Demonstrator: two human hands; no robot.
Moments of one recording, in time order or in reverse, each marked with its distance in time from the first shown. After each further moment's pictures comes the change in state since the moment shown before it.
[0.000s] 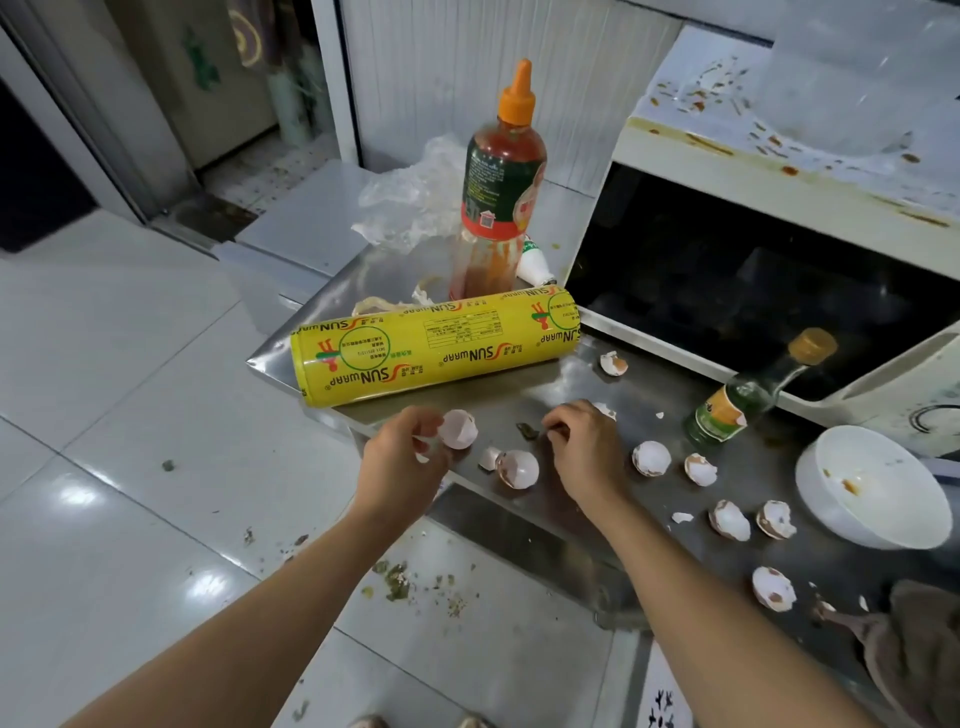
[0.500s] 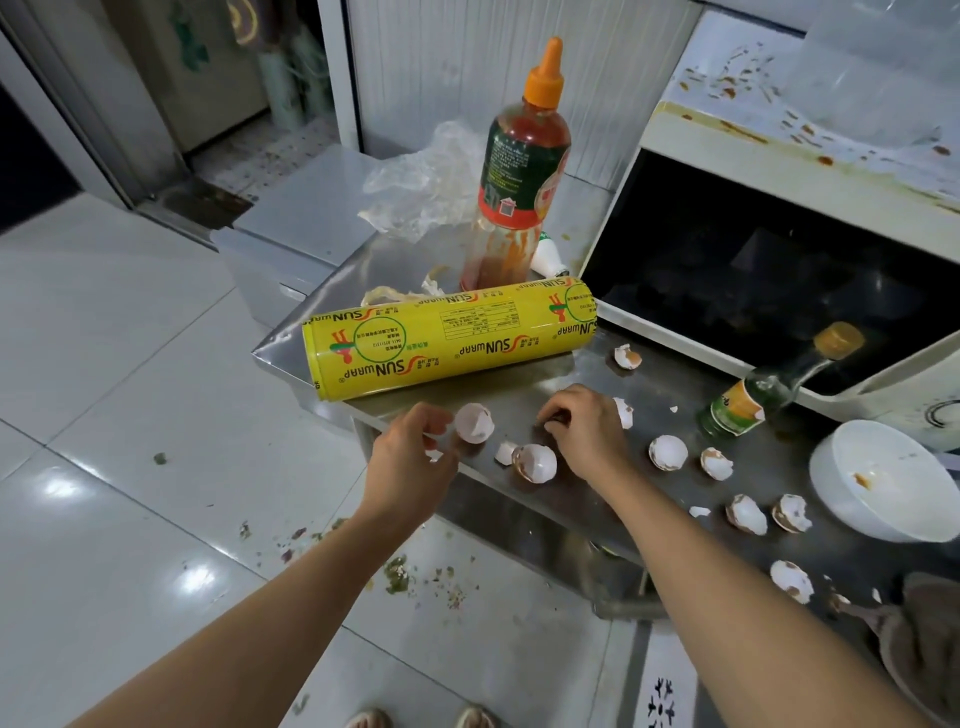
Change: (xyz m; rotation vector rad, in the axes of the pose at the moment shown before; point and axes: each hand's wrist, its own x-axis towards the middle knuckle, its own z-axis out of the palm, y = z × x) left_hand 0.005 -0.016 -0.004 -0.008 -0.026 0.020; right_hand 0.016 -0.014 0.006 -0.013 -0.151 -0.004
